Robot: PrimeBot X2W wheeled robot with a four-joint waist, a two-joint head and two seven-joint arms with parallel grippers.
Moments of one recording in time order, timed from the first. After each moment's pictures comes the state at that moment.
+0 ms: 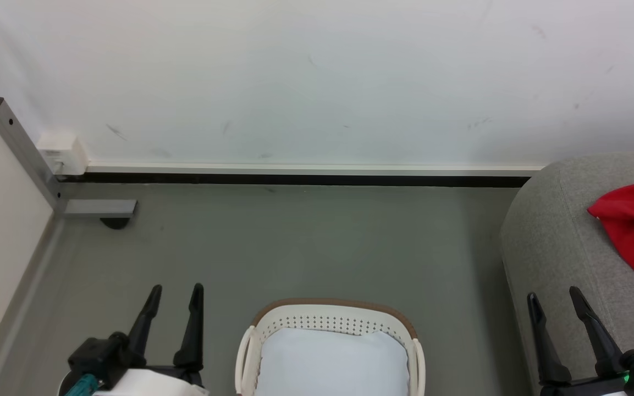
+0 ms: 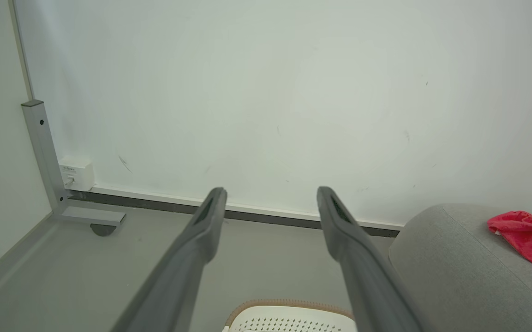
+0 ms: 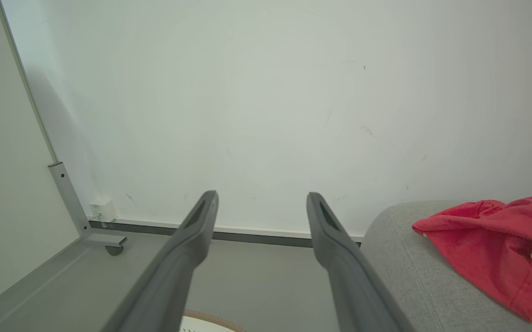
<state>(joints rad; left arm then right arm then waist) -0.08 0.15 -0.15 0.17 -0.35 -0.03 -0.26 0.00 -0.14 0.09 0.09 0.31 0.13 -0.26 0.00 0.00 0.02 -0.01</state>
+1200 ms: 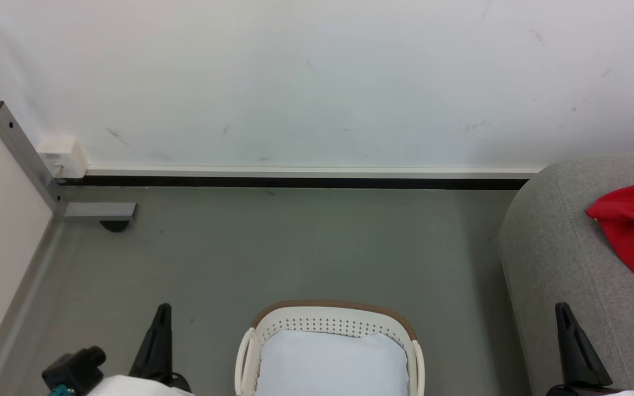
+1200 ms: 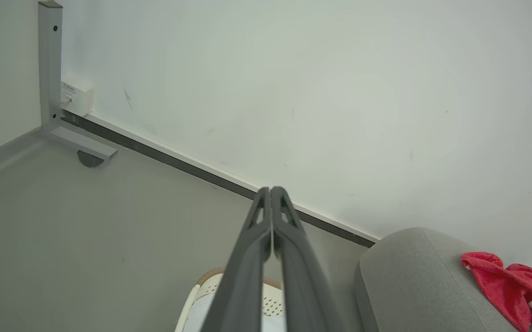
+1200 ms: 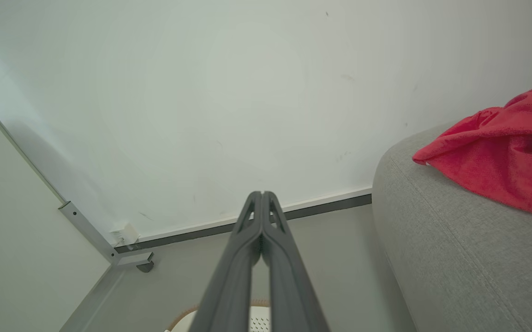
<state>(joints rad) -0.06 0.08 -0.05 0.24 -0.54 -0.09 -0.19 0.00 -0.12 0.09 0.15 0.58 0.13 -0.19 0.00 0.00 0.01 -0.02</state>
